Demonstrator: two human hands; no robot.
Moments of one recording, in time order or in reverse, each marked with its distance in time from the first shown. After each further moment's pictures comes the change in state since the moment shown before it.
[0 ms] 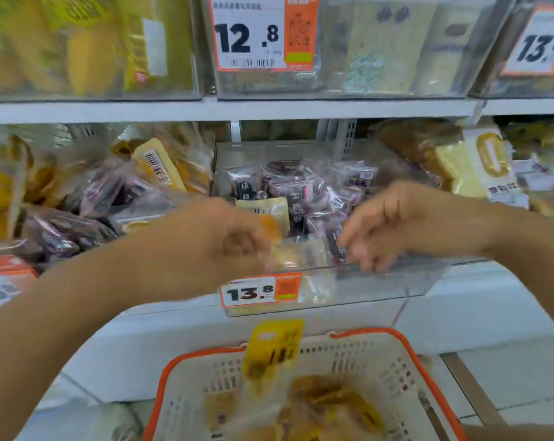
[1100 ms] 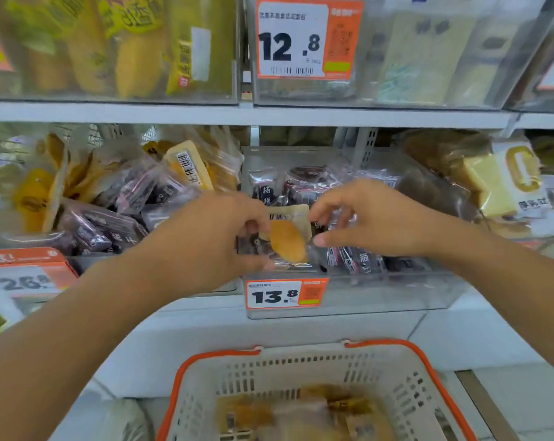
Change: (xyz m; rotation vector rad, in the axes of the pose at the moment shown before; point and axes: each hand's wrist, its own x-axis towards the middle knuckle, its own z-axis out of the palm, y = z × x) left_hand 0.001 -0.035 -0.001 0.322 0.250 0.024; right_hand 0.057 -0.027 0.029 -0.524 0.199 -0.145
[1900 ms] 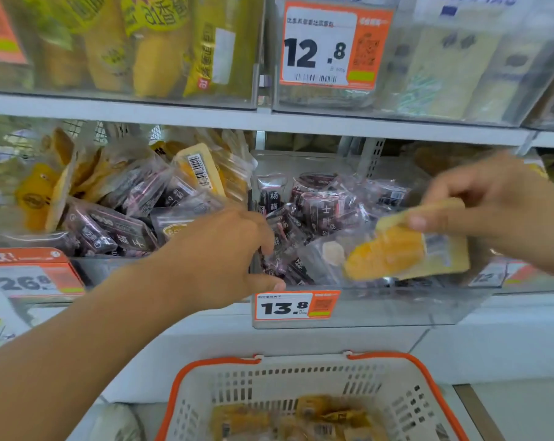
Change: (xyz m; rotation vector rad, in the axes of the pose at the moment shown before) left_hand 0.003 -0.011 0.007 0.218 -0.120 0.050; right_hand -0.051 0.007 -0.046 0.331 0.286 0.030
